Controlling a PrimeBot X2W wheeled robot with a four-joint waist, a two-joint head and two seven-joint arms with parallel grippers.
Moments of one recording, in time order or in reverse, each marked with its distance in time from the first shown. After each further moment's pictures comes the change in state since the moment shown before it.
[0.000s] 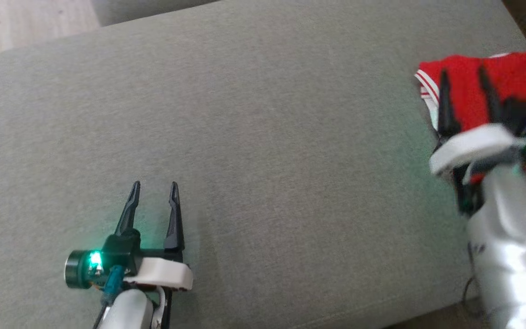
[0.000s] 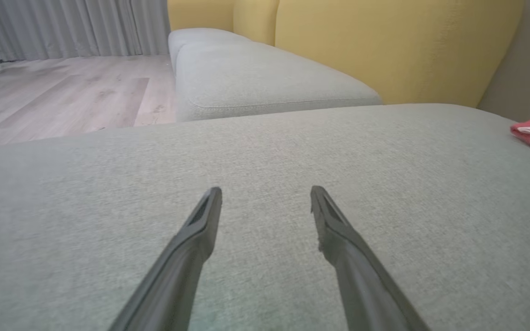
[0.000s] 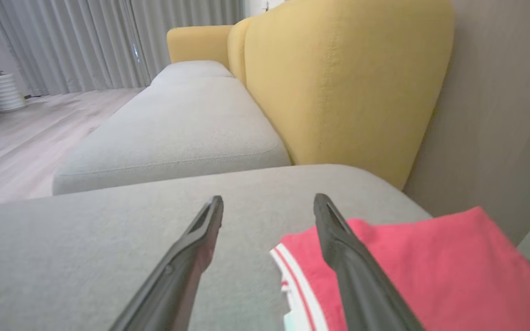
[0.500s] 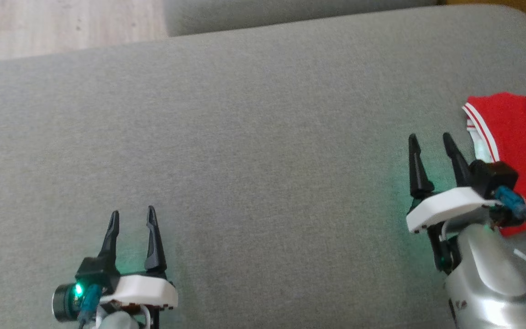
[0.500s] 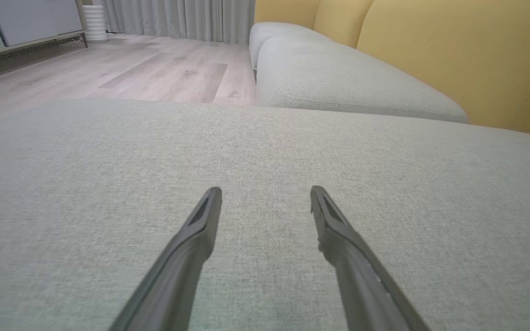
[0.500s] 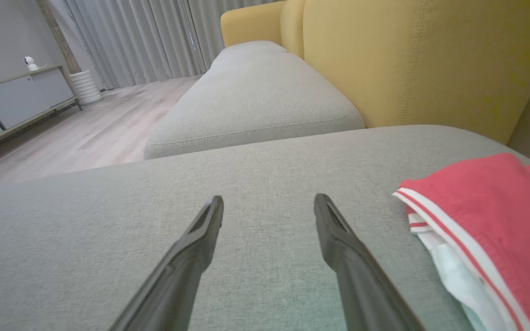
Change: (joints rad) left arm 0.063 0.000 0.067 0.036 -0.112 -0.002 0.000; right arm 0.245 0.063 0.049 -0.105 0.064 0.000 0.000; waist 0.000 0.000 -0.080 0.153
